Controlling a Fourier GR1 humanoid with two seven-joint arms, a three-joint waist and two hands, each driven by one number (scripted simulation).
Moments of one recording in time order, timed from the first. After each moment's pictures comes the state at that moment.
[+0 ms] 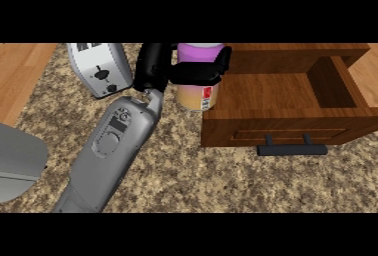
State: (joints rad) left arm -0.86 0.00 -0.17 -1.26 0.01 0.38 0.24; right arm 0.31 -0.02 -0.29 -2.19 -0.13 0.22 0.08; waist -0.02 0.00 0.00
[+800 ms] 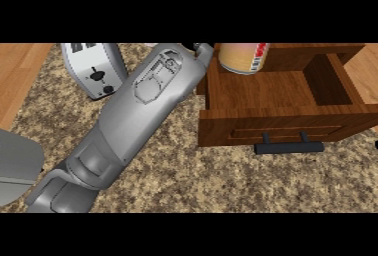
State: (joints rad) left arm -1.31 0.00 -0.23 -0.83 0.17 0.53 0.25; right arm 0.29 -0.02 -0.27 -2.18 -0.11 0.22 0.09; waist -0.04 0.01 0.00
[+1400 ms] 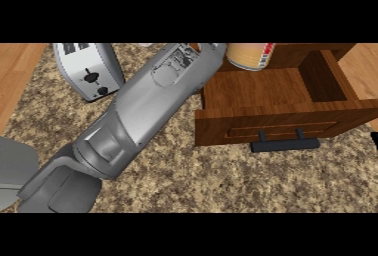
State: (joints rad) left arm -1.46 0.00 -0.35 -0.57 0.34 0.57 0.14; right arm 0.23 -0.03 -0.27 -2.16 -0.10 0.21 0.11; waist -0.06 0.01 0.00
